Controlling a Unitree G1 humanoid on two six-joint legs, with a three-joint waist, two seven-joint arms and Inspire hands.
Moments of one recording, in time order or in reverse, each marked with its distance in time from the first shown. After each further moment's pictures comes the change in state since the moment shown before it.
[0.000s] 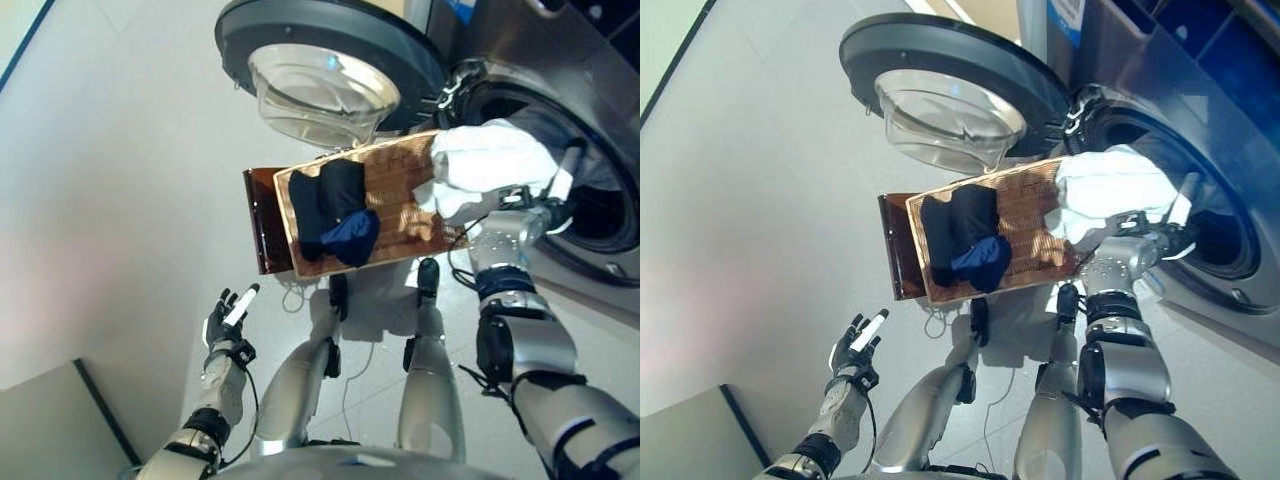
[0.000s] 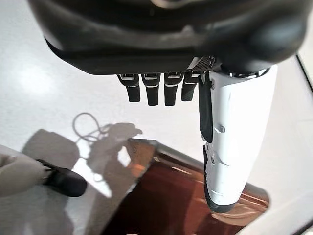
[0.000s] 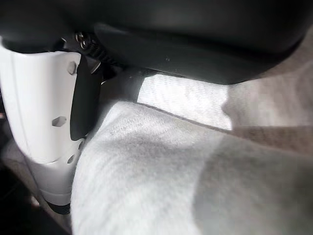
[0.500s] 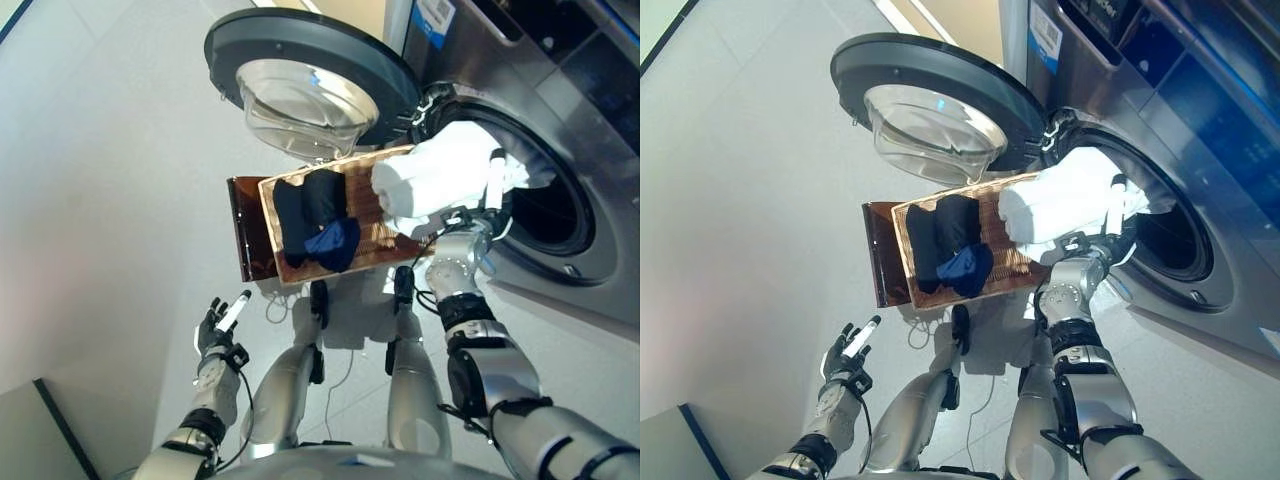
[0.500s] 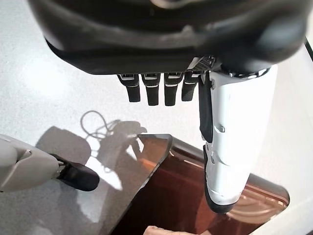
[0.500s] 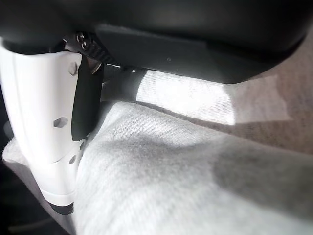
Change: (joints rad) left arm -0.020 0.004 0.035 0.126 0.054 0.021 0.029; right arm 0.173 0.198 0.139 -0.165 -0.091 0.023 0.074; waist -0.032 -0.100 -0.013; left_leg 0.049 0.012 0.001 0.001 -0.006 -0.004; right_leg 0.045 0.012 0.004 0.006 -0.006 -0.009
